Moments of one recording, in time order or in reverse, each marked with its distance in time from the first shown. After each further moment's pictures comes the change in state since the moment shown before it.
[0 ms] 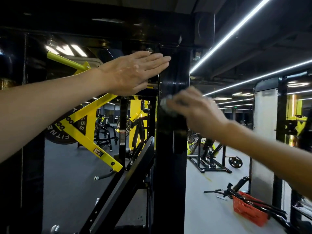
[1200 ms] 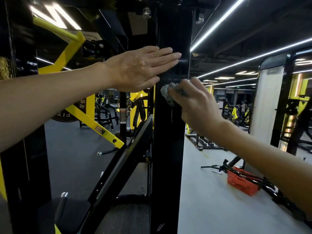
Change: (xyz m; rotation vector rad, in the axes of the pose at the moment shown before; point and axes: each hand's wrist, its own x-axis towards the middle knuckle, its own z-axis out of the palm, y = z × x) left_hand -0.007 0.062 0.007 -0.118 0.009 0.068; right_hand -0.032 -0.048 0.012 -0.009 0.018 0.276
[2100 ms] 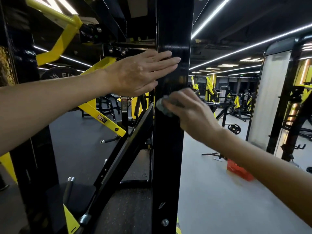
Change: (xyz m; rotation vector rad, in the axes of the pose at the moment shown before) left_hand -0.019 0.039 0.013 -0.104 0.004 0.013; right_hand -0.048 -0.024 0.010 0.132 -0.084 -0.102
